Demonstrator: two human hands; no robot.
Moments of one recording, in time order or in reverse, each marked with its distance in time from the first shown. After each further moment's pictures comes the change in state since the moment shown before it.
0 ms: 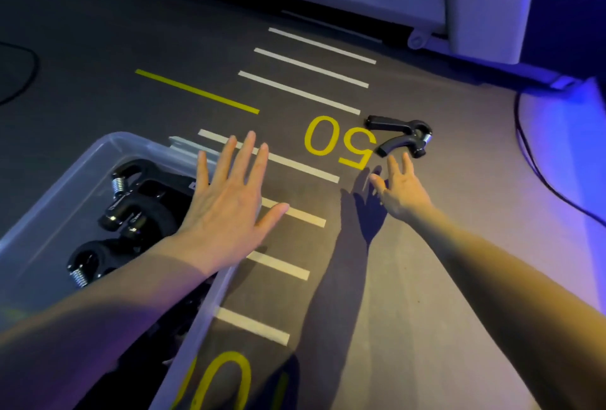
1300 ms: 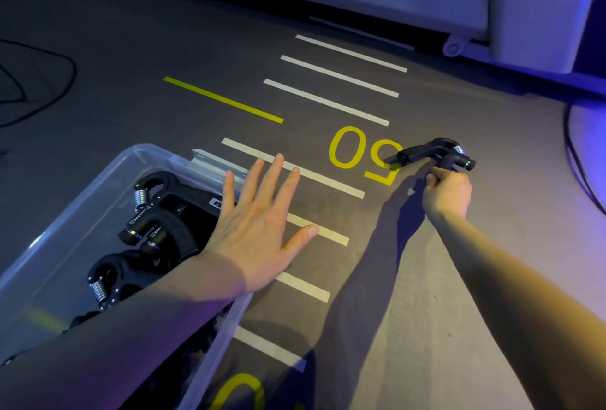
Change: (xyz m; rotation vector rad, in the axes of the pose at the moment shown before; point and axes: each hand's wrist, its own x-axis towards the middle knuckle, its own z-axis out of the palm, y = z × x) left_hand 0.006 0.004 0.000 -0.041 -0.123 -0.039; right_hand 0.048 0.007 0.004 0.292 0.411 0.249
